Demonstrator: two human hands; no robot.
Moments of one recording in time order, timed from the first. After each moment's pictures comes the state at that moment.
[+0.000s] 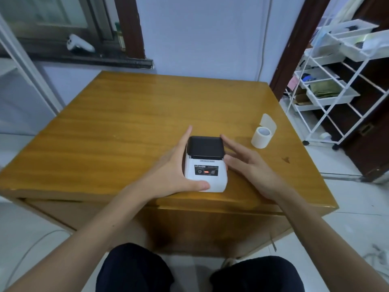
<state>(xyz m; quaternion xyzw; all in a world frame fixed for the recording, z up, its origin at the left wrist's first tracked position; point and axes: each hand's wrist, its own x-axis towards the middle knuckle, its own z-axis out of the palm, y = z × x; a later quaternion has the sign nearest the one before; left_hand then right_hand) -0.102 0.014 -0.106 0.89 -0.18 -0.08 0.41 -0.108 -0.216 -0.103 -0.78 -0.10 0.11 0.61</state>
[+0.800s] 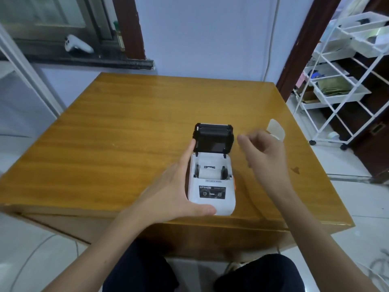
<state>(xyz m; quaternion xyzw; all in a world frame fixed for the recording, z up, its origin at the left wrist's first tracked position) -0.109 0.013 -0.103 0.90 -0.20 -0.10 0.37 -0.088 -0.199 -0.077 -0.80 0.03 -0.16 0.57</state>
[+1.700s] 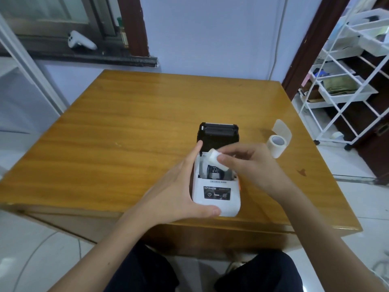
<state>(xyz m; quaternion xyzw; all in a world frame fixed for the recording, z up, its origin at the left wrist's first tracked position) -0.108 0.014 -0.101 0.91 -0.18 -0.11 0.36 -0.082 -0.195 -0.075 -0.82 -0.10 0.03 0.56</state>
